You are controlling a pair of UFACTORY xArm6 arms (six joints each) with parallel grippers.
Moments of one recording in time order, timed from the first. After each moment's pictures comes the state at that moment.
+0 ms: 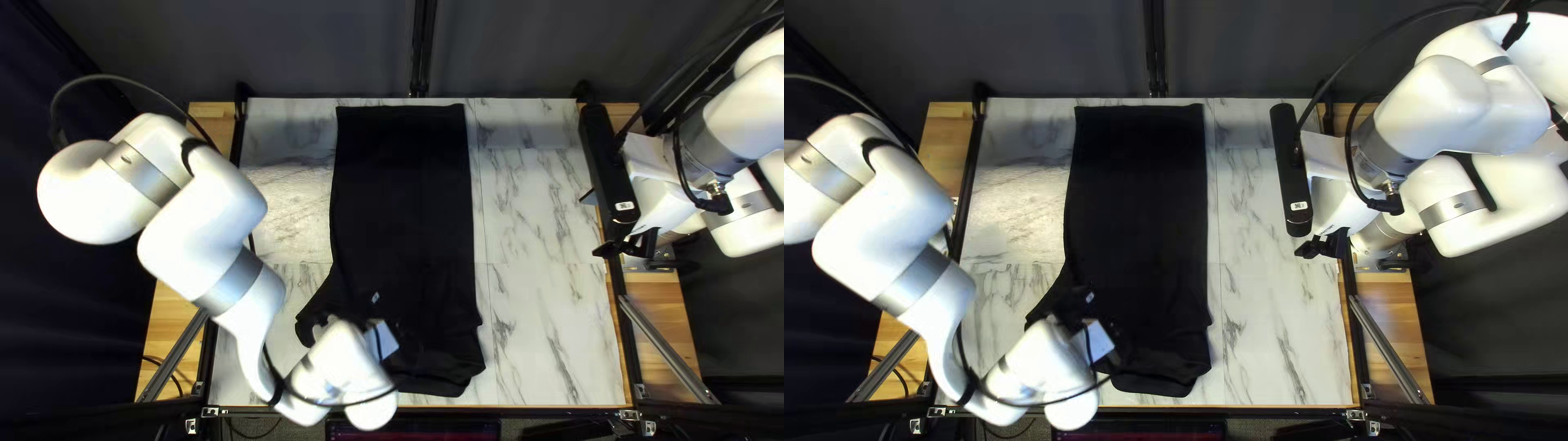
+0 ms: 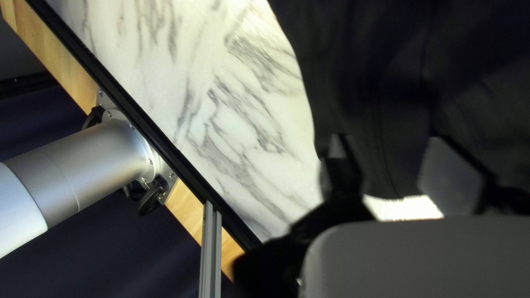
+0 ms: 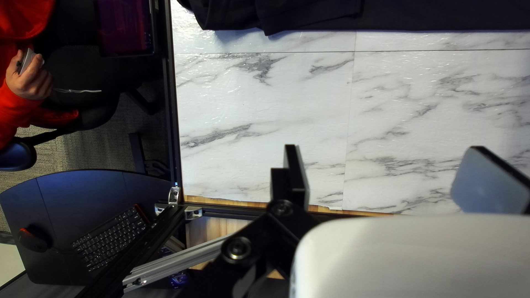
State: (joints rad) left arm -0.75 0.49 -1.34 0.12 1.46 -1.30; right arm 0.31 -0.84 -0.78 0.07 1.35 0.30
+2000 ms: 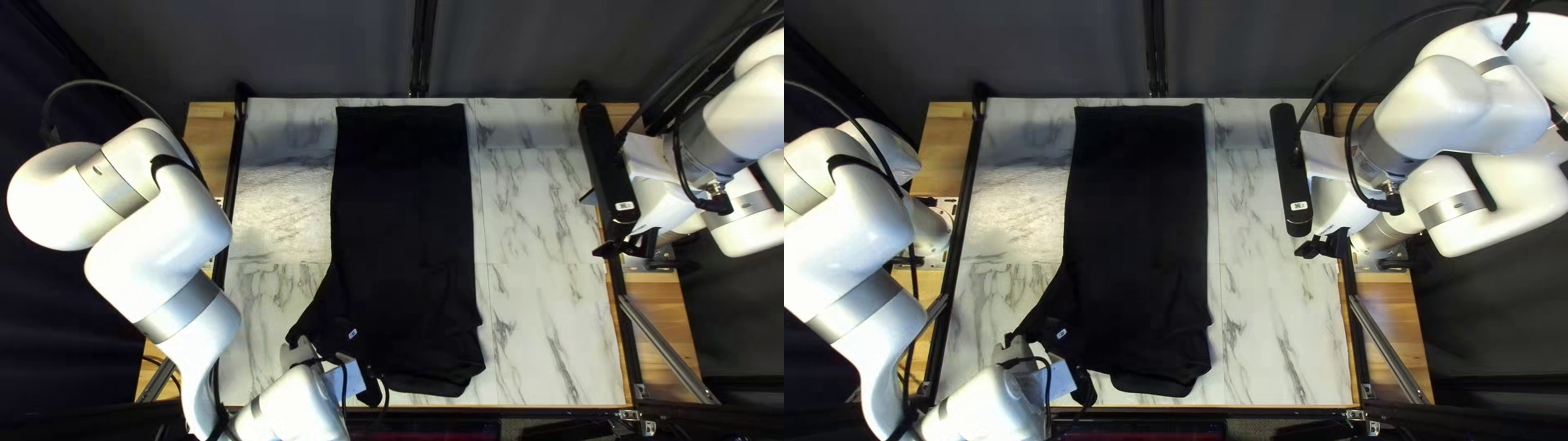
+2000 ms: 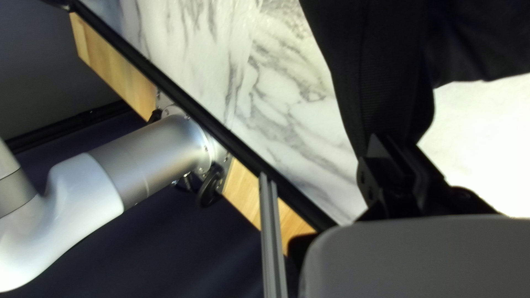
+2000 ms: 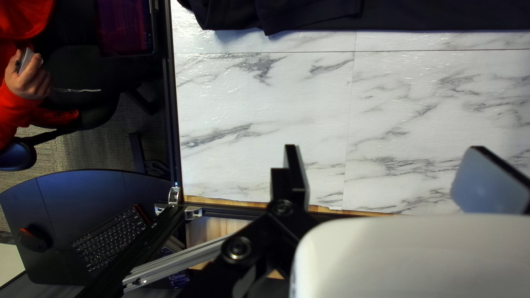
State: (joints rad) left arm -0.78 0.39 -1.31 0.11 1.64 -1.28; right arm 0.31 -0.84 -0.78 0.07 1.35 0.30
